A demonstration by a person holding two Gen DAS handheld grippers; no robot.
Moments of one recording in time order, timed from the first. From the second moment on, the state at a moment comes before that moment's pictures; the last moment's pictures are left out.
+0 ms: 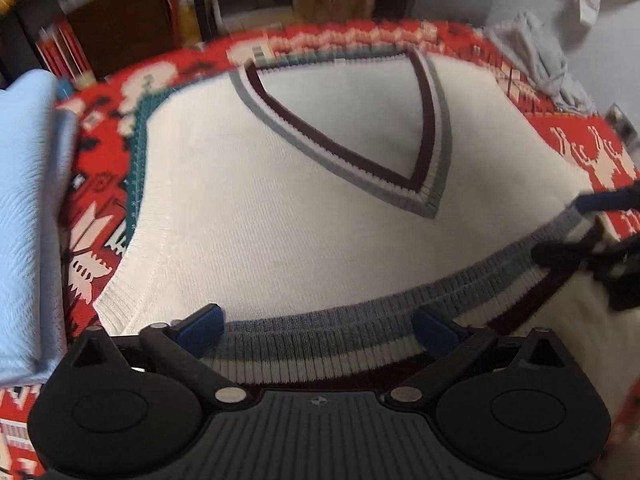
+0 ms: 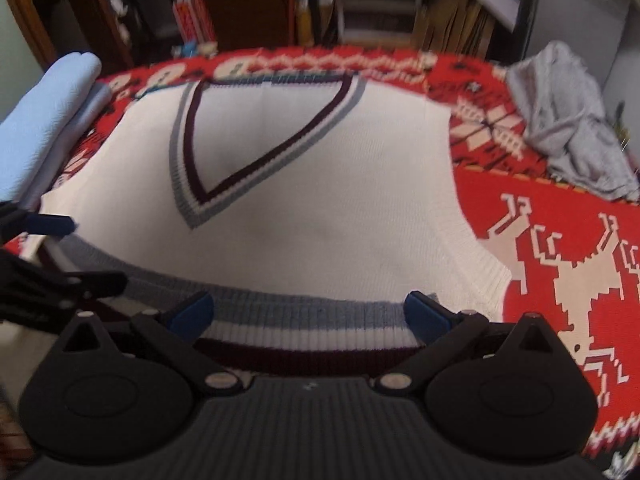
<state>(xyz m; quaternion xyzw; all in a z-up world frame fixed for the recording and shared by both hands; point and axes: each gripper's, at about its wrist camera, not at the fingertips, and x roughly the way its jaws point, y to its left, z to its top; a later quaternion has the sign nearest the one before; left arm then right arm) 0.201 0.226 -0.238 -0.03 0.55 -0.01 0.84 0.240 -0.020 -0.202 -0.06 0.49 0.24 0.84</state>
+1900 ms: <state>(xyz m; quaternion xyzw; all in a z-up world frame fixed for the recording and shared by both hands) 0.363 0.340 -0.232 -0.03 0.50 -0.06 0.86 0.452 0.001 -0.220 -0.12 0.51 0.23 0.82</state>
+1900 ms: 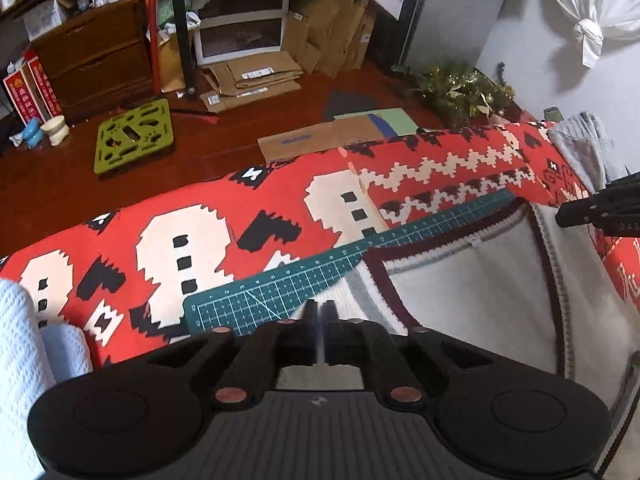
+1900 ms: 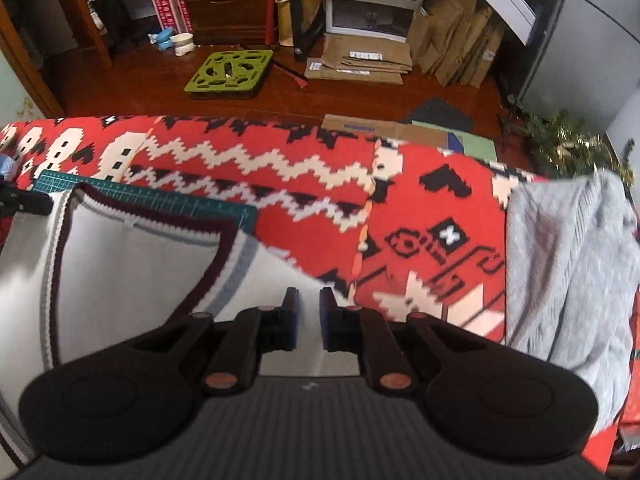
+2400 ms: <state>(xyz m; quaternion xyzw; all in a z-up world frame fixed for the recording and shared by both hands) 0.336 0.361 -0.232 -0.02 0.52 -0.05 0.85 0.437 -0.037 -0.216 -0.10 0.53 0.23 0.81</state>
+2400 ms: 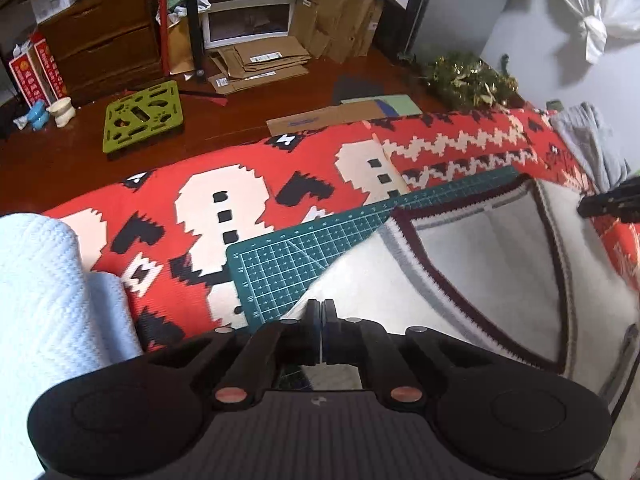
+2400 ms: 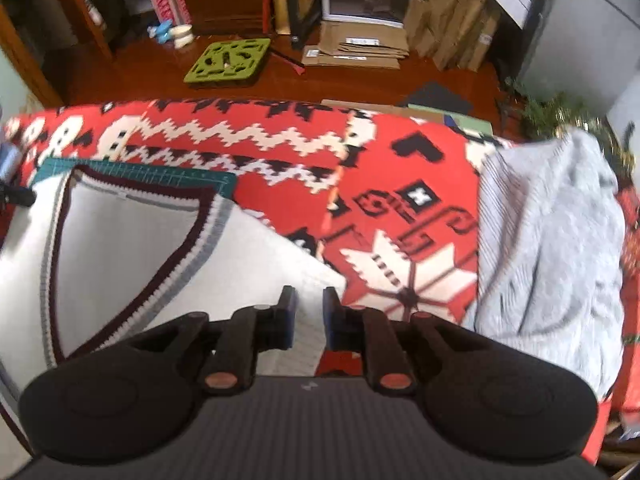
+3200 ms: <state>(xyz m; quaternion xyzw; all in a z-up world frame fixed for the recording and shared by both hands) 0.385 0.341 -0.217 0.03 0.50 -0.14 0.86 0.471 0.009 -0.202 -0.14 0.49 0.30 0.80</state>
